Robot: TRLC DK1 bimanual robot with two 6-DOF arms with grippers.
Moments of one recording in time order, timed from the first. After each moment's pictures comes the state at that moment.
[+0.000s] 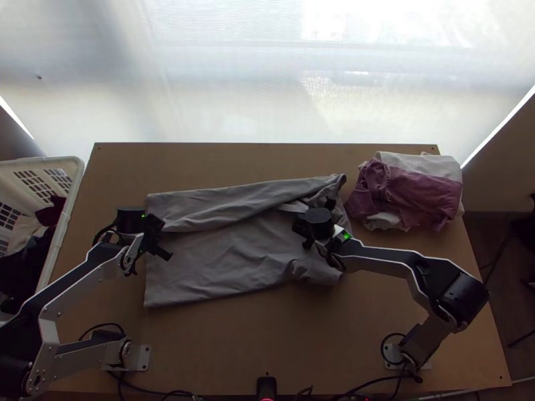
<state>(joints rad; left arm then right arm) -0.12 1.32 0.63 -0.15 -0.18 0.54 0.71 1.79 0.81 0.43 0.48 -0.84</state>
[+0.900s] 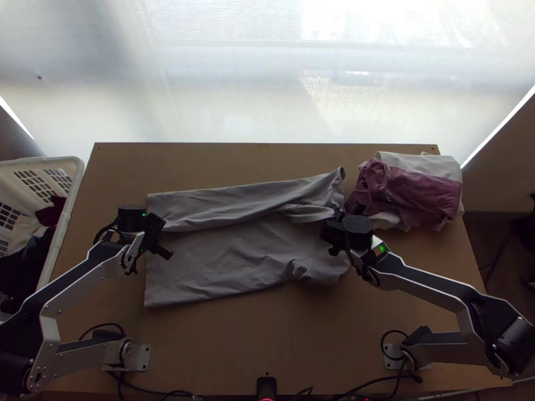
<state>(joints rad) -0.12 1.33 0.64 -0.15 -0.18 0.55 0.59 1.45 0.57 0.41 0.39 -0.94</state>
